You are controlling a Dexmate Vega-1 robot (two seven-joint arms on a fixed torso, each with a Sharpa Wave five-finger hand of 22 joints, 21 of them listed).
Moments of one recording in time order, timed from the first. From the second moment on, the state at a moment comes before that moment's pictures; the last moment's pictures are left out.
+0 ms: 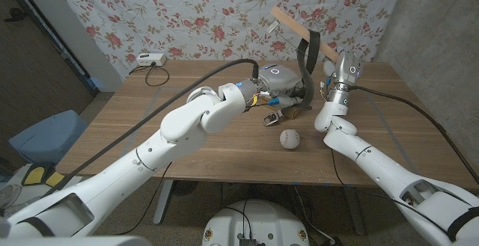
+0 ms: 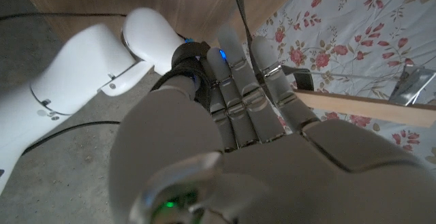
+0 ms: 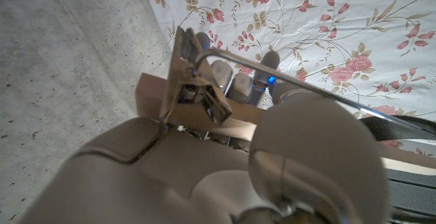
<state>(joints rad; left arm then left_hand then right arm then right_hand) 0.76 0.62 0.69 -2.31 0.97 0.08 -0.32 1.06 0.09 0.43 -0.04 0.44 0.87 0.02 0.57 0.49 0.89 -0.10 0.81 0.86 1.10 -0.19 0.56 0.78 0.54 -0.05 1.27 0.19 -0.71 -0.47 -0.57 -1.38 -0.50 -0.34 -1.12 0.84 0.08 0.38 0.11 0.28 0.84 -0.05 0.87 0.64 0.91 -0.17 1.56 1.23 1.00 -0.15 1.56 1.24 0.52 -0.05 1.55 0.20</state>
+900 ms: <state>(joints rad) 0.69 0.50 0.61 -2.29 0.74 -0.11 0.02 1.07 0.08 0.44 -0.03 0.46 0.88 0.01 0.57 0.48 0.90 -0.10 0.79 0.84 1.13 -0.20 0.52 0.77 0.62 -0.06 1.28 0.18 -0.71 -0.48 -0.58 -1.35 -0.50 -0.35 -1.12 0.83 0.09 0.38 0.11 0.28 0.84 -0.05 0.87 0.64 0.91 -0.17 1.56 1.23 1.00 -0.15 1.57 1.24 0.52 -0.05 1.55 0.20</state>
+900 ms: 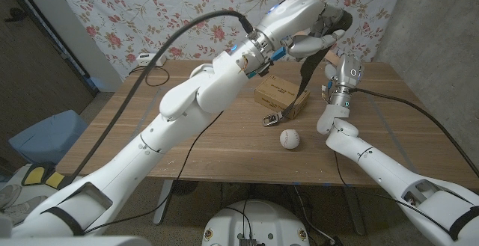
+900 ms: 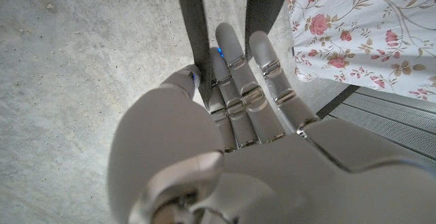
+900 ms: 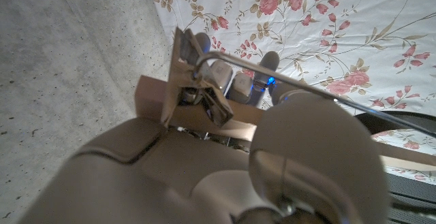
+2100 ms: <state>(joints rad) 0.35 0.28 0.65 -2.12 0.86 0.08 0.10 1.07 0.07 0.46 -0.01 0.46 0.89 0.02 0.55 0.48 0.91 -0.10 0.78 0.84 1.16 -0.20 0.48 0.77 0.67 -0.06 1.27 0.17 -0.76 -0.40 -0.45 -1.27 -0.73 -0.15 -1.12 0.83 0.09 0.37 0.12 0.29 0.84 -0.05 0.88 0.63 0.91 -0.17 1.56 1.23 1.00 -0.15 1.57 1.24 0.51 -0.05 1.55 0.20</state>
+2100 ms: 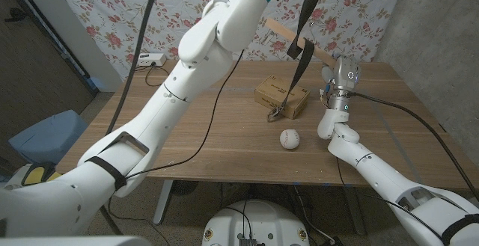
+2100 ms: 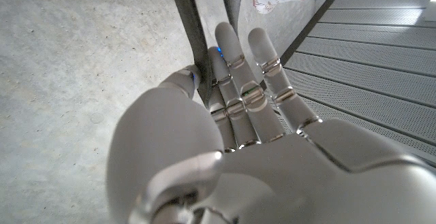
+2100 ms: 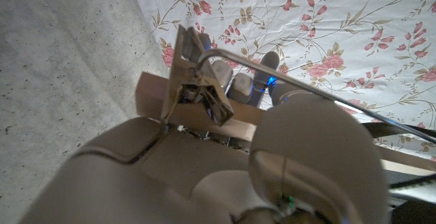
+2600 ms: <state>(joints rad) 0.14 0.20 0.71 -1.99 0.96 0.27 0.10 1.07 0.07 0.46 0.00 0.45 0.89 0.02 0.54 0.49 0.91 -0.10 0.77 0.84 1.16 -0.20 0.47 0.77 0.68 -0.07 1.26 0.17 -0.81 -0.32 -0.32 -1.24 -0.89 -0.02 -1.12 0.83 0.09 0.37 0.11 0.29 0.83 -0.05 0.88 0.63 0.91 -0.17 1.56 1.23 0.99 -0.15 1.56 1.24 0.51 -0.05 1.55 0.20</state>
